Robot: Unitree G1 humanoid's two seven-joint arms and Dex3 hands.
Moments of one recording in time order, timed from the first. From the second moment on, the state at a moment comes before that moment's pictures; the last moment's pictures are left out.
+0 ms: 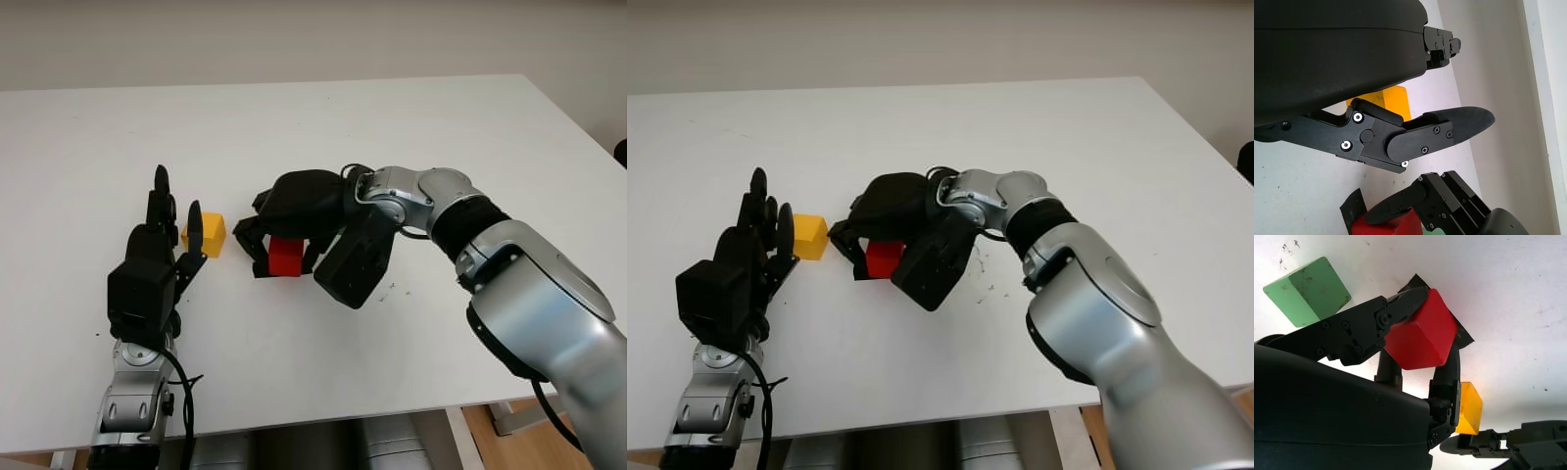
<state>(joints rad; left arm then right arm) -0.14 0.13 0.12 0.01 0.09 0.04 0.11 -1.29 -0.25 0.75 1.22 -0.89 -0.89 0.09</state>
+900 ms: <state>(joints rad) -0.13 0.14 0.13 0.00 0.09 0.04 0.11 -1.35 -0.41 0.62 0.98 -0.72 -0.89 0.35</state>
